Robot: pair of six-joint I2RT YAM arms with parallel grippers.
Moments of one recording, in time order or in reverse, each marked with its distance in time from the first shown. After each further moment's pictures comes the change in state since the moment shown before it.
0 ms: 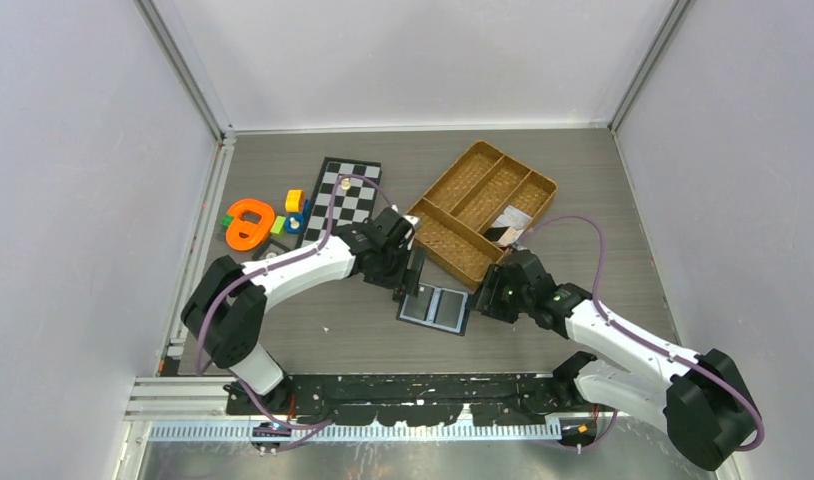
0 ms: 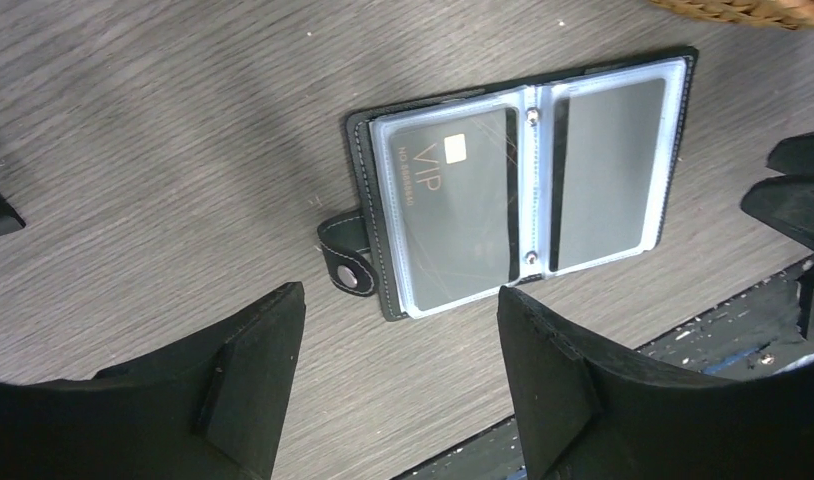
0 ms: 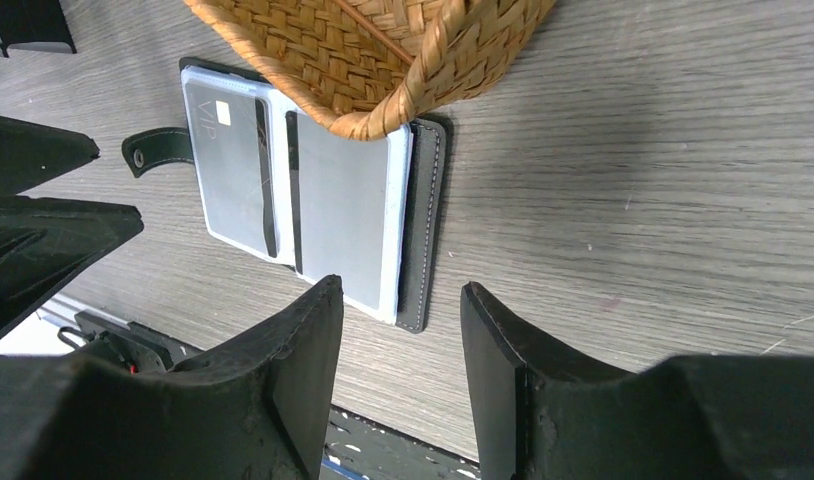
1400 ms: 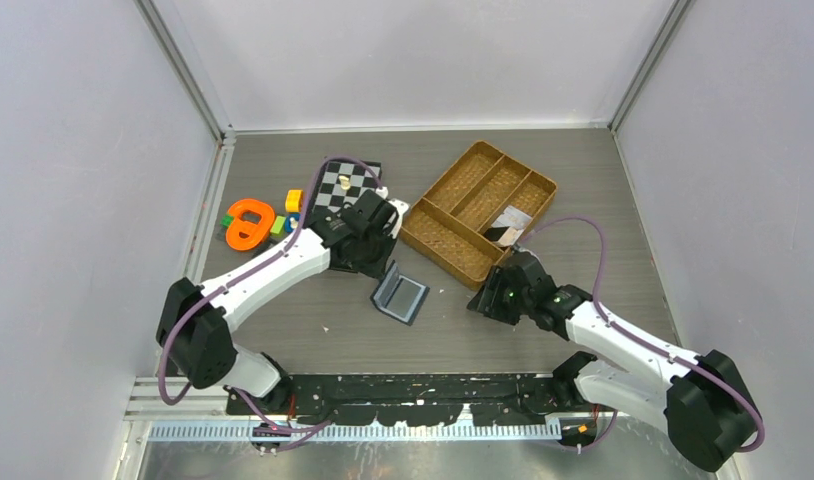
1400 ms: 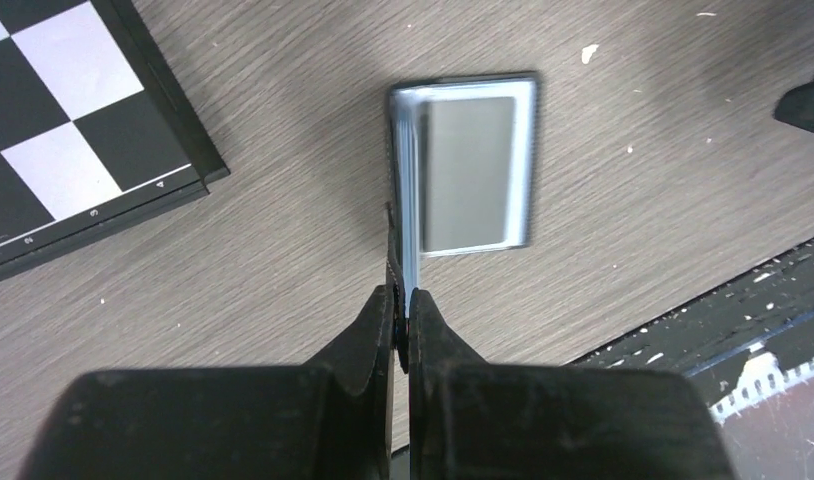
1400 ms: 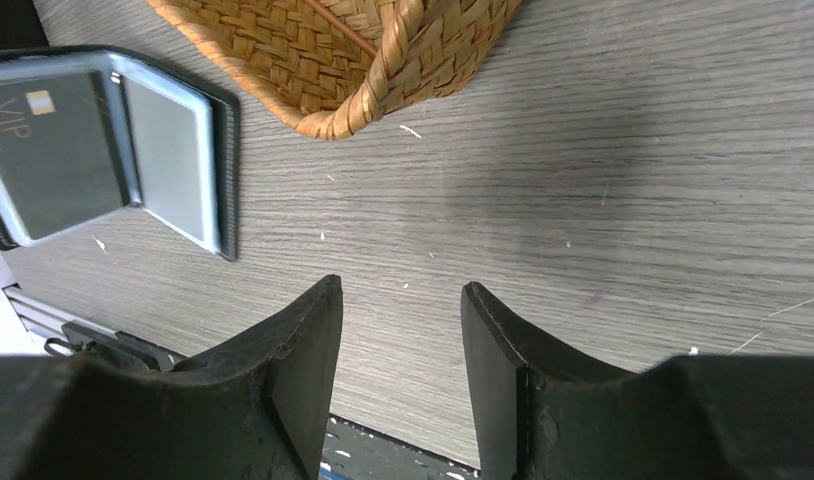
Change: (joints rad) left arm 0.039 -0.135 0.105 -0.233 -0.110 0.205; right arm 0.000 -0.015 -0.008 -0.023 0.028 0.004
